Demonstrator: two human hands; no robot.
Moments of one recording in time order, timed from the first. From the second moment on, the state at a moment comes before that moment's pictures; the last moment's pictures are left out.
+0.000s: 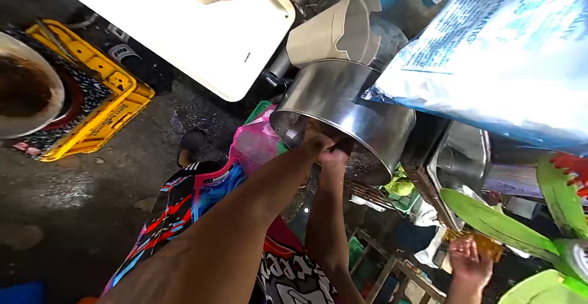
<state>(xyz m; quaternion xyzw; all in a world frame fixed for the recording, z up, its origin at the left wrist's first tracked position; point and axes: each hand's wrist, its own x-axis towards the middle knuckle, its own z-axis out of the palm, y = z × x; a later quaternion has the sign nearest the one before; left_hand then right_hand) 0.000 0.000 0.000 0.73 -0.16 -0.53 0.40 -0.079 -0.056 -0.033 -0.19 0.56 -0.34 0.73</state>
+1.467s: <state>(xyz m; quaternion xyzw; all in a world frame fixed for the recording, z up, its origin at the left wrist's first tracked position) 0.003 0.018 0.014 0.71 -0.15 -0.50 0.48 -0.090 -0.039 -0.025 -0.35 0.56 -0.33 0.68</state>
